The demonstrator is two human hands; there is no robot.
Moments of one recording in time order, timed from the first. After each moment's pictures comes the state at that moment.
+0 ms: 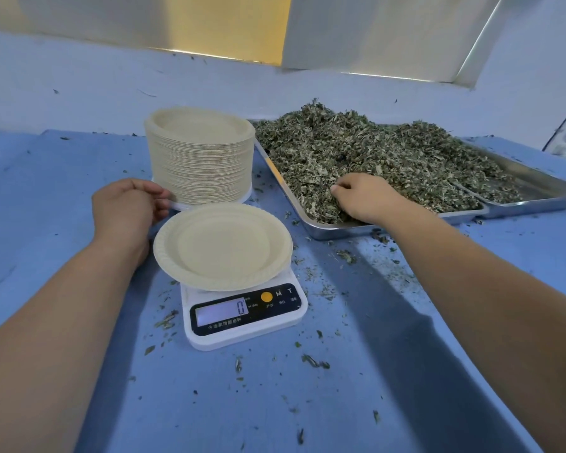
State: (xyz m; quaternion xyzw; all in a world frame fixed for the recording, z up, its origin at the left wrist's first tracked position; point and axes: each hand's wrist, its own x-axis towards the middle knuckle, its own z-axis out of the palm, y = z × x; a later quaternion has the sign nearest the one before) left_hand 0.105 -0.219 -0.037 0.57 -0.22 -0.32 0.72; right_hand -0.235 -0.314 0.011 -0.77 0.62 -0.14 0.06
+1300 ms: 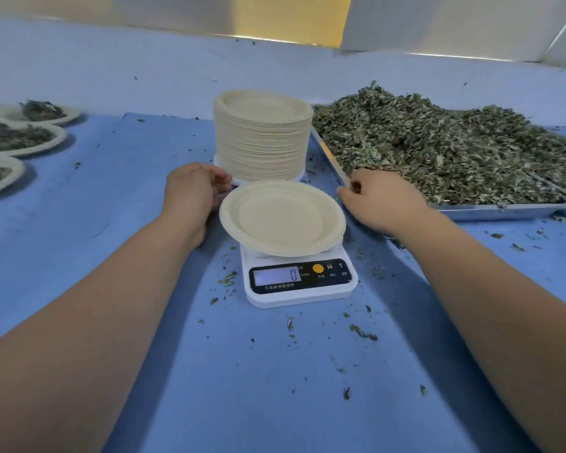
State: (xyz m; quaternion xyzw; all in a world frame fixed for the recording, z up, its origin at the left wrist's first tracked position) left_hand 0.093 -0.179 -0.028 0.58 -0.26 -0.36 0.69; right_hand -0.178 -0.277 -0.017 -0.83 0.54 -0.15 -0.03
